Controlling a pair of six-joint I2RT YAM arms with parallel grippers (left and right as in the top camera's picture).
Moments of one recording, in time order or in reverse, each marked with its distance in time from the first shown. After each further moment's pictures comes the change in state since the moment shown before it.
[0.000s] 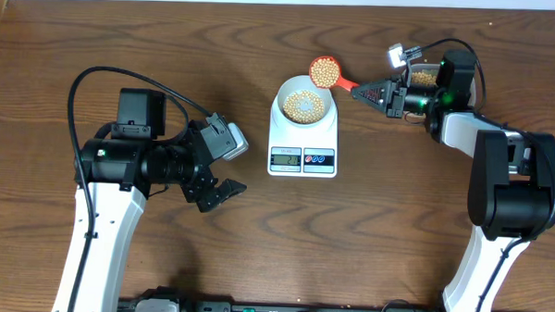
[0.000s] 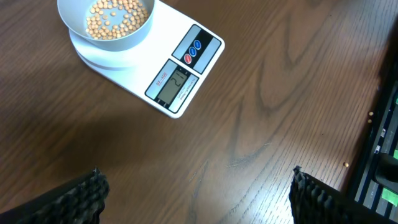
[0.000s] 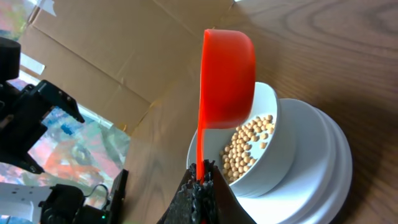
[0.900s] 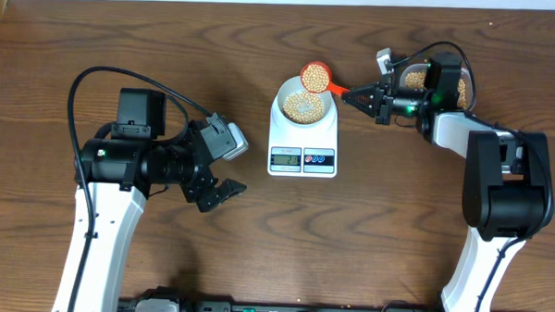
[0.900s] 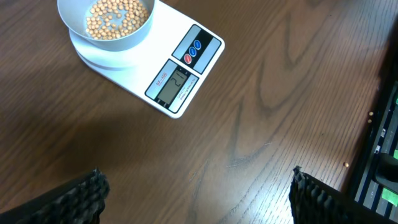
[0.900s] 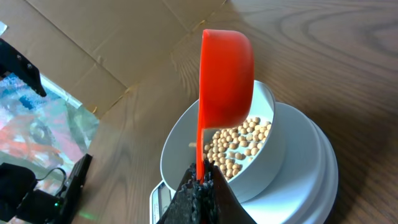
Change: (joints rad) left arm 0.000 0.000 0.000 0.000 0.000 0.000; right arm 0.044 0.000 0.000 -0.111 0.075 -0.283
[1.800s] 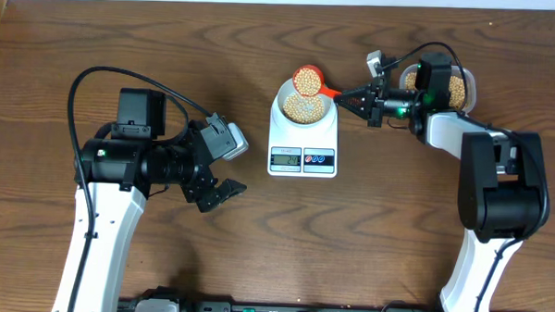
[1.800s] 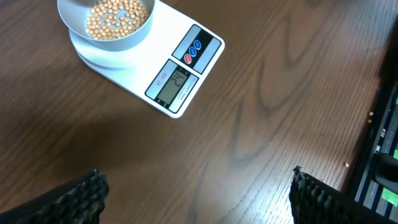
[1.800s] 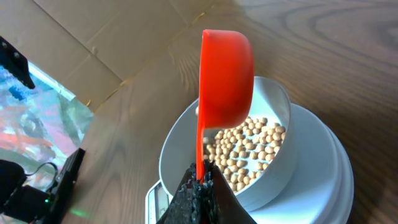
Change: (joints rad) left arm 0.000 0.000 0.000 0.000 0.000 0.000; right arm 0.036 -0.014 -0.001 -0.049 0.037 -0.063
